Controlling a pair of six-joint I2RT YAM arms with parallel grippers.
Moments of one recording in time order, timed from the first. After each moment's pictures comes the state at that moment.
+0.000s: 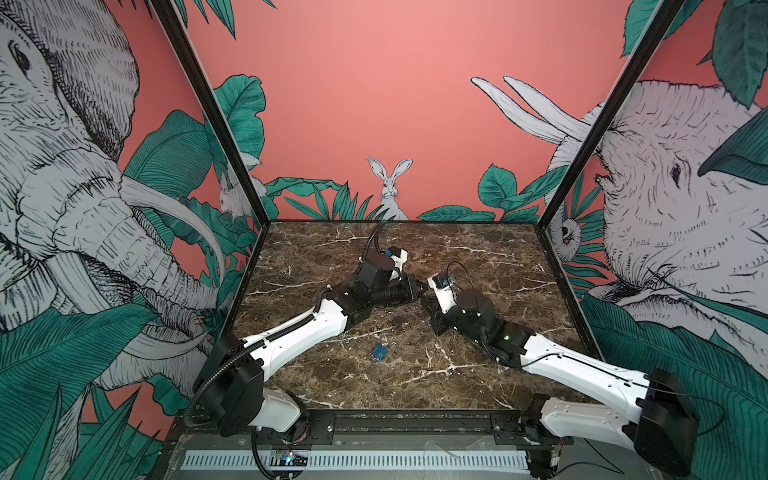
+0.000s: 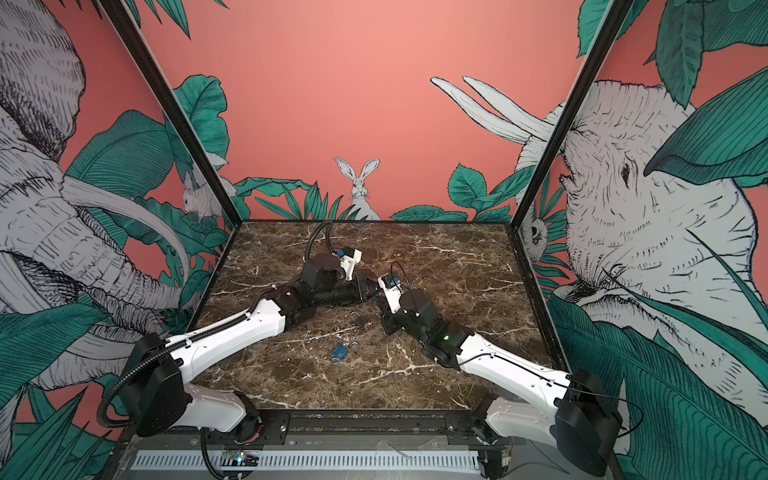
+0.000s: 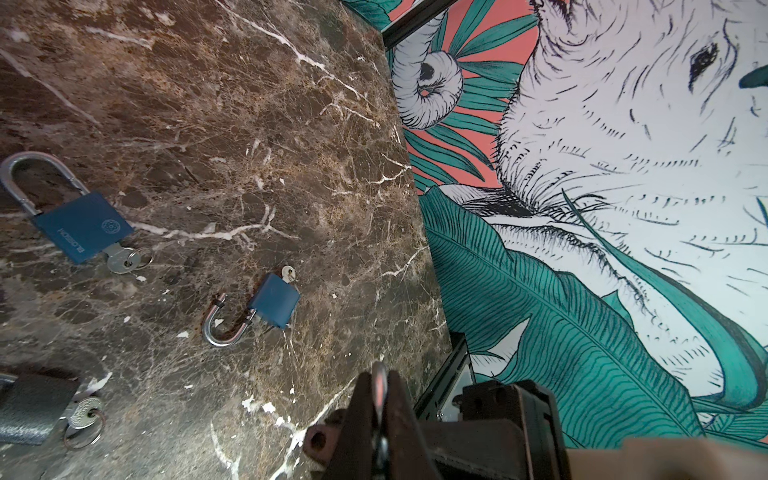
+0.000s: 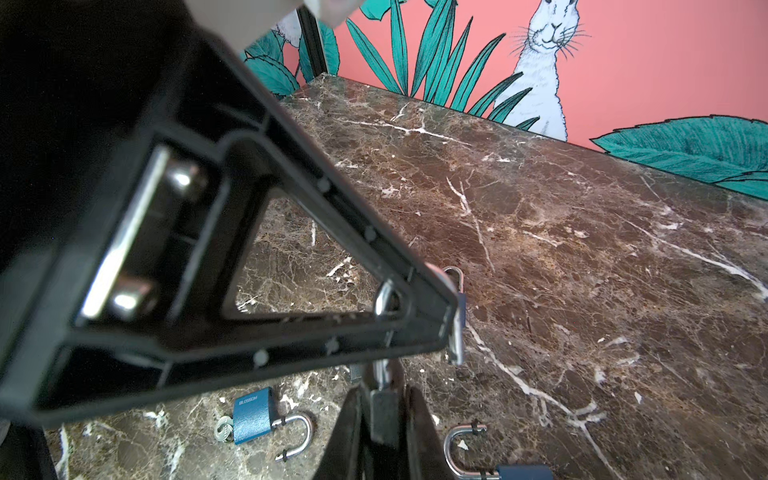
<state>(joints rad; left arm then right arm) -0.78 1.40 1.03 -0.09 0.31 -0.90 0.86 1.14 0.72 -0.02 0.10 0.17</state>
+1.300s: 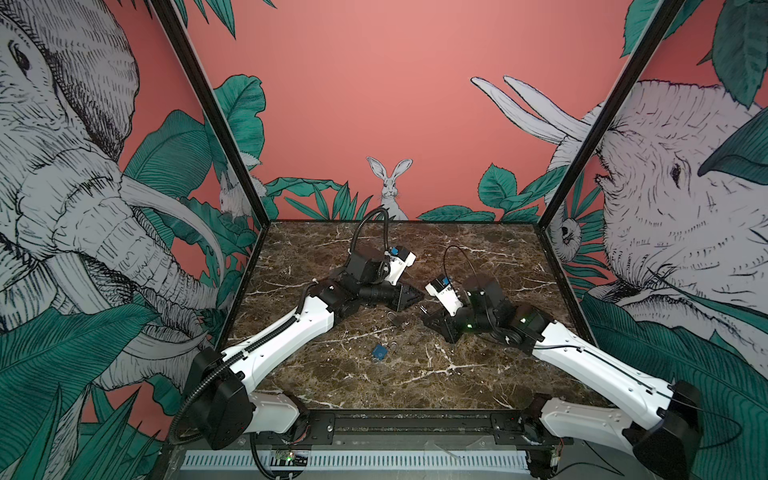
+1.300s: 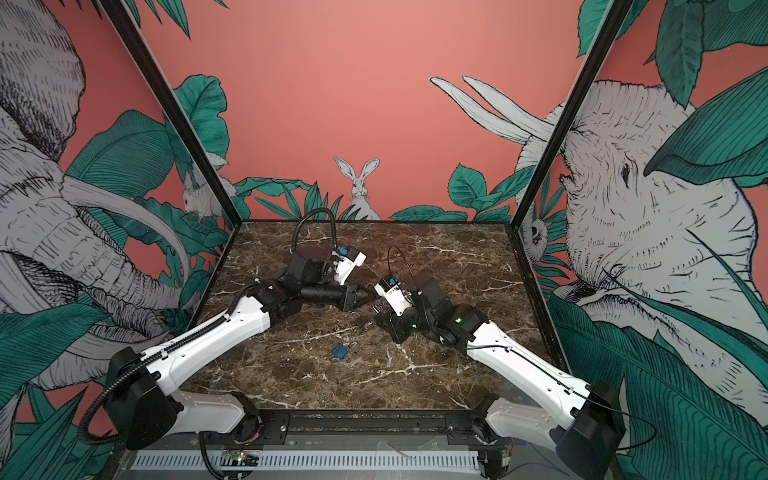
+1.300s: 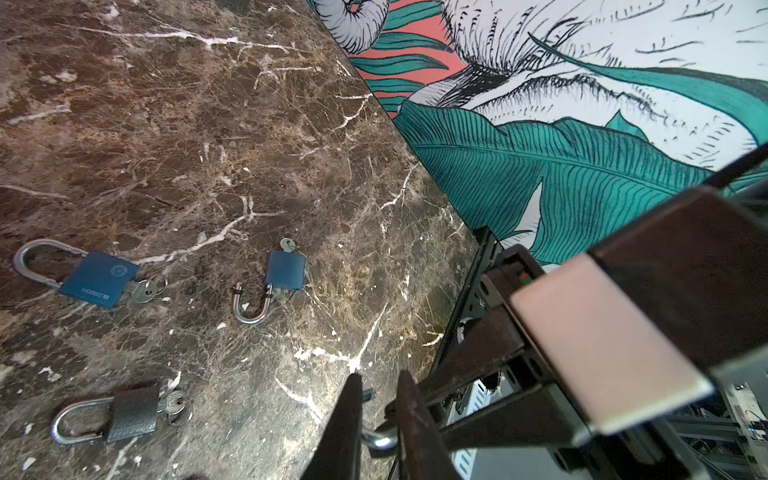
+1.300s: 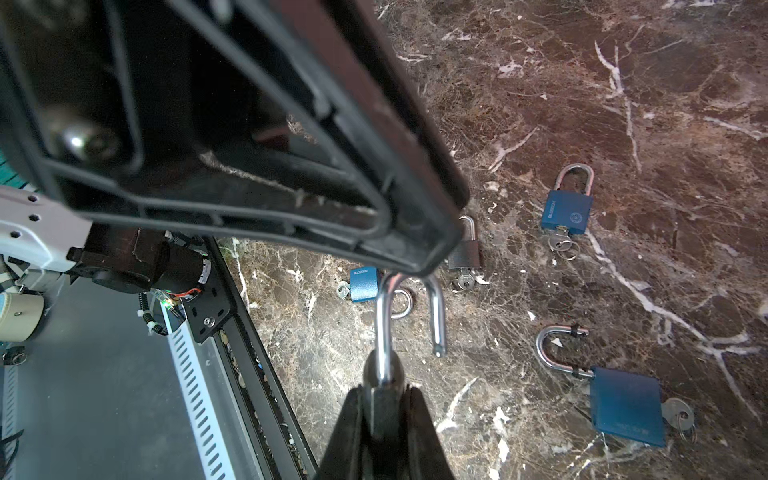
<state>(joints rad) -0.72 1.34 1.10 -0.33 0.60 -0.39 0.76 1.13 0.94 -0.53 -0.35 0.14</state>
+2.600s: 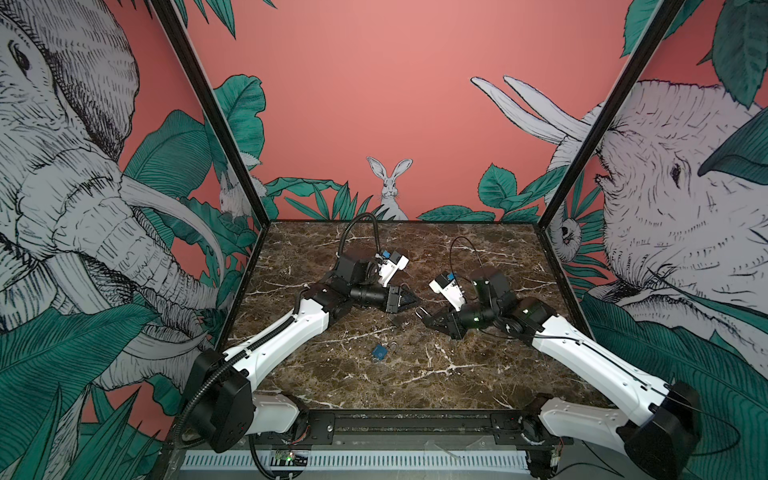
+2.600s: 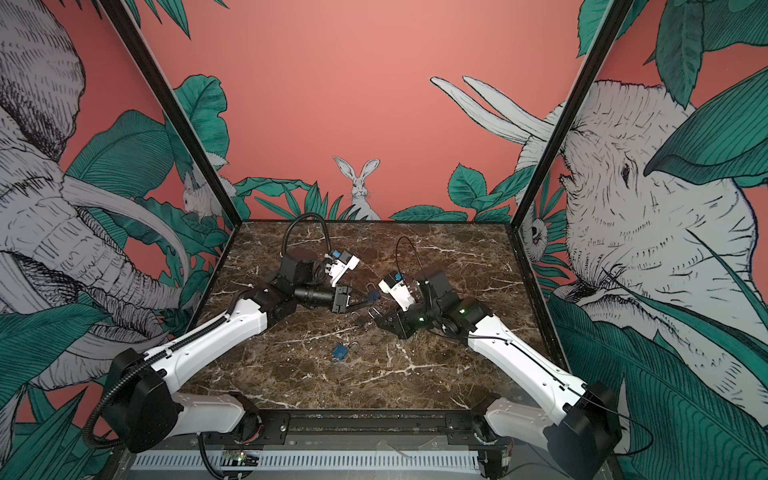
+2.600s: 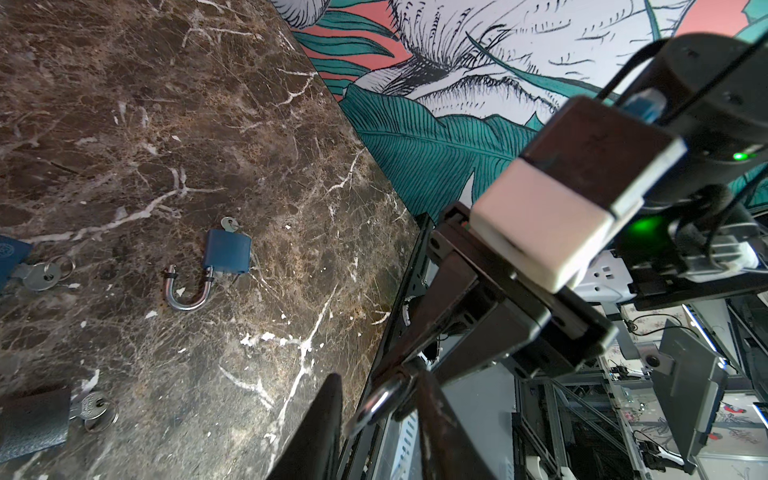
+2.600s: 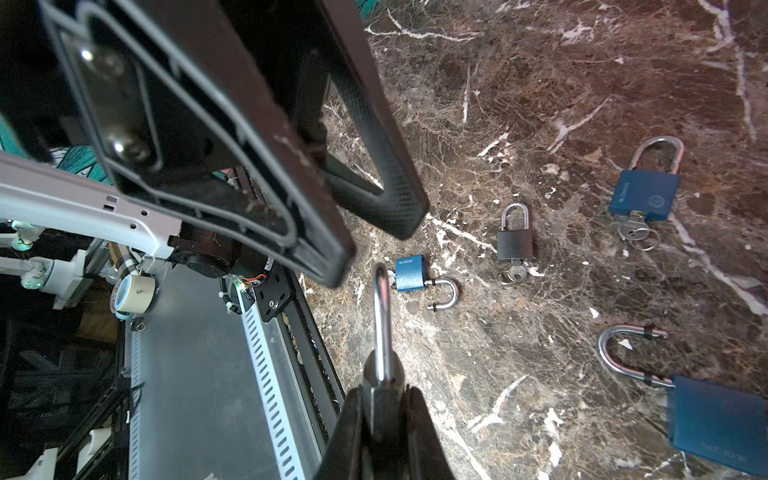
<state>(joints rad) -0.62 1.32 0.98 -0.20 0.87 -0.47 0.65 1.16 0.95 -0.56 -0.63 0.14</state>
